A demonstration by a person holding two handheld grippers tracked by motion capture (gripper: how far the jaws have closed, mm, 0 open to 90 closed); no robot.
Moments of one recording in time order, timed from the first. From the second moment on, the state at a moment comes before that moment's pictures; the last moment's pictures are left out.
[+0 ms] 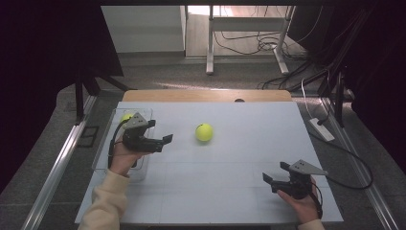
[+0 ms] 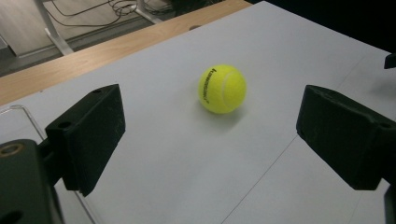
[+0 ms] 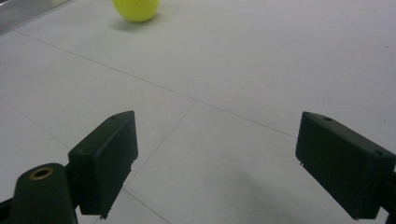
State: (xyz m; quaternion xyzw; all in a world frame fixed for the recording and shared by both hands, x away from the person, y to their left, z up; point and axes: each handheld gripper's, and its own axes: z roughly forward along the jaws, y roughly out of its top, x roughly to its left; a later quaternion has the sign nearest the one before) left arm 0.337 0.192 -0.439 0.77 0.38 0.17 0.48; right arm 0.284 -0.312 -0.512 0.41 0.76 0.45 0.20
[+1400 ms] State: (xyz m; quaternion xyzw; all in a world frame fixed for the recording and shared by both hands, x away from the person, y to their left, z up) left arm 0.387 0.129 -0.444 0.81 0.38 0.15 0.42; right arm 0.285 -0.316 -0.511 0.41 0.76 0.47 0.19
